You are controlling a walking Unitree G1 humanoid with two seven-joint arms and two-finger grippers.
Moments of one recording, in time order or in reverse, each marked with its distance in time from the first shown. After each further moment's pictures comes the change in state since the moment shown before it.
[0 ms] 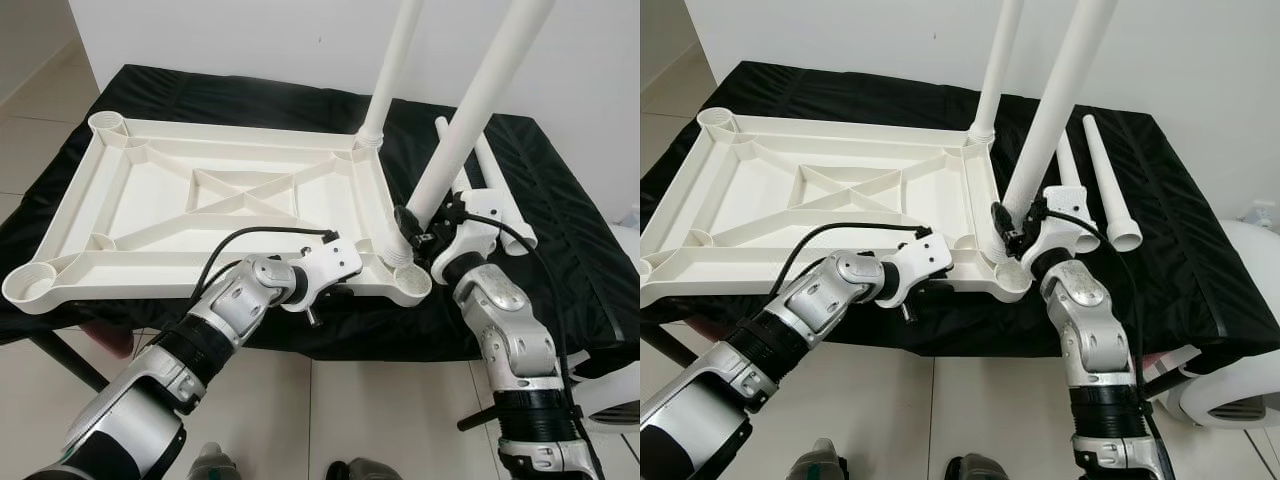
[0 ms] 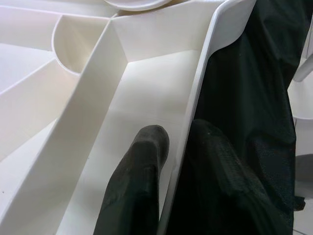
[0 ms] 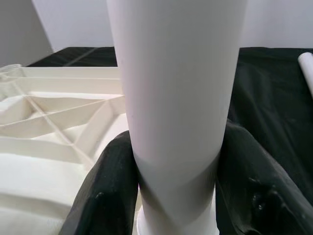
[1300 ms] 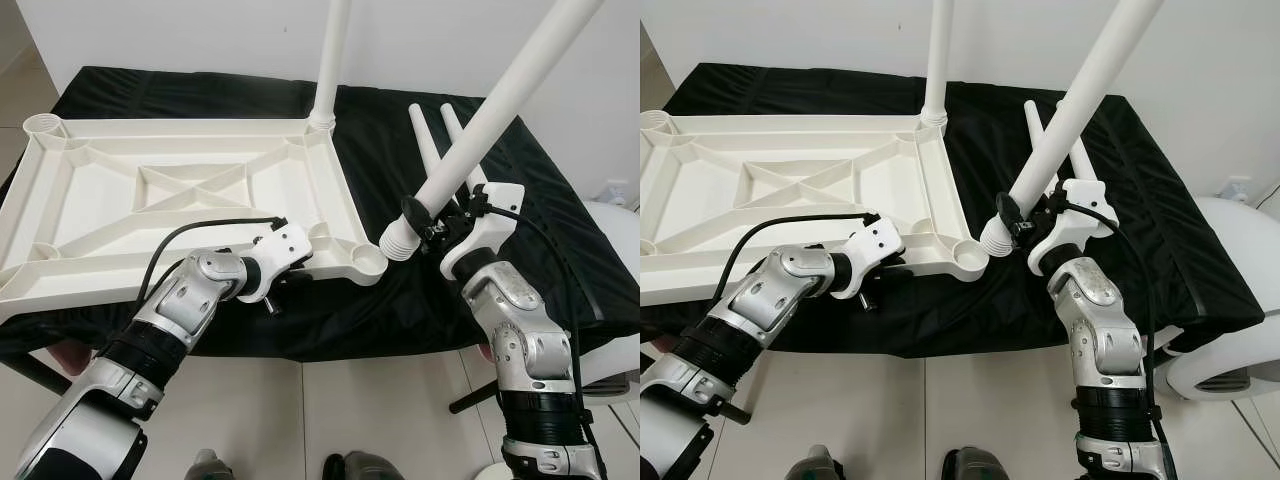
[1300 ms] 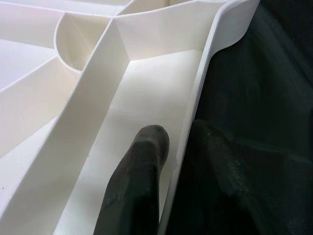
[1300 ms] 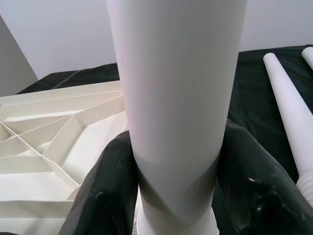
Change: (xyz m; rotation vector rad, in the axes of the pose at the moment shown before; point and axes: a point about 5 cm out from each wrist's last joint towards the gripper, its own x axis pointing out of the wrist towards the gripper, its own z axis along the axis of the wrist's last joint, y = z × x) left arm -0.045 0.022 -0.032 -0.079 0.031 0.130; right arm 0.001 -0.004 0.012 0.072 -0.063 -0.001
